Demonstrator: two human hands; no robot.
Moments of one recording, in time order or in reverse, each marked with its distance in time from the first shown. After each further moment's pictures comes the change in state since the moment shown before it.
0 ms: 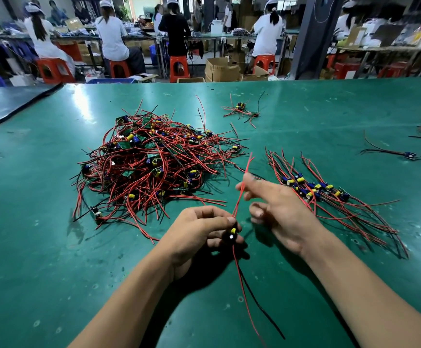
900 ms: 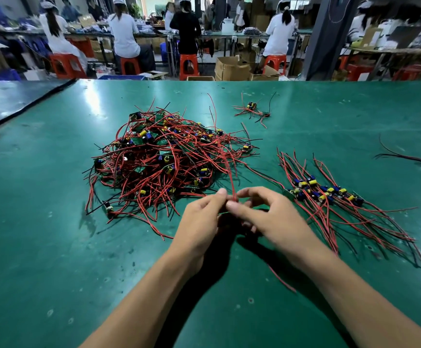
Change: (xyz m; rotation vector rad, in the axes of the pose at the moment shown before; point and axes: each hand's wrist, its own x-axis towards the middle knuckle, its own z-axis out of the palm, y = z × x) left_hand 0.008 0.000 0.007 -0.257 0.170 0.107; right_hand -0.012 0.013 0.022 -0.412 0.082 -0.135
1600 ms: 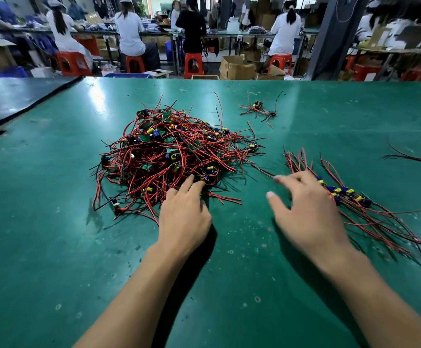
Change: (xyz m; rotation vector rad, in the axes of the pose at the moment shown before) left_hand 0.026 0.003 -0.048 1.508 0.331 0.417; right_hand 0.006 0.000 -0.028 -0.964 0.392 -0.331
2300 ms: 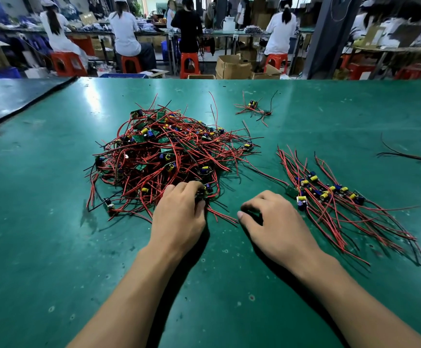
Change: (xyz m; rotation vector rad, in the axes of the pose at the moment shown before) left_hand -0.005 -0.003 -0.003 -0.041 0.113 0.129; right_hand -0.015 -0.009 0.023 0.084 -0.229 -0.088
